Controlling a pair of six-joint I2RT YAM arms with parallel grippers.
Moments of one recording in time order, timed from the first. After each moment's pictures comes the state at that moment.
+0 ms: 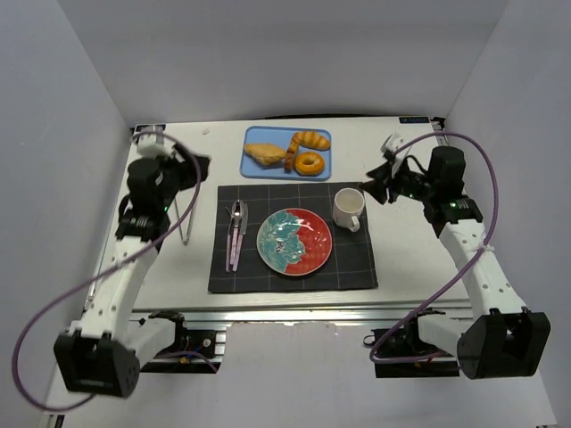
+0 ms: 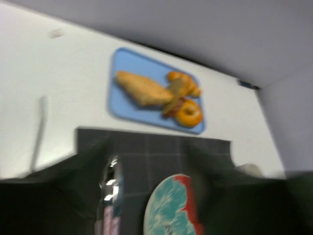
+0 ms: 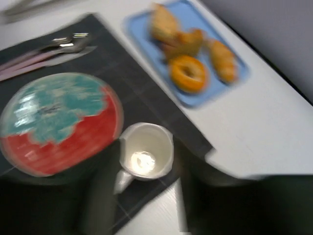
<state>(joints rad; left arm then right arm) -0.13 1.14 1.00 -0.02 0.10 -0.51 0.10 1.15 1.02 -0.23 -0.69 -0.36</state>
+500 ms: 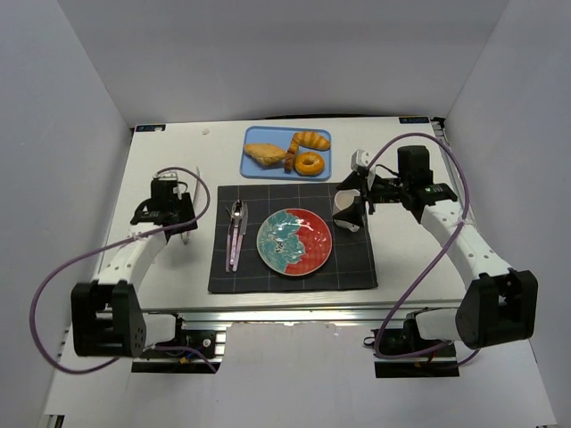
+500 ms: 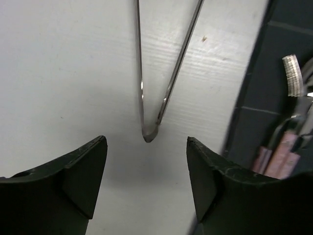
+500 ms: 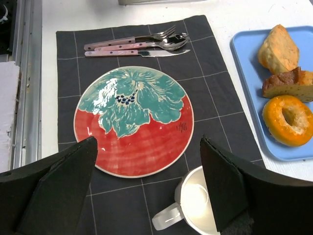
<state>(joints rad) -0.03 1.20 0.79 -0.42 -0.21 -0.20 0.23 1.33 1.06 -0.41 -1.09 -0.68</state>
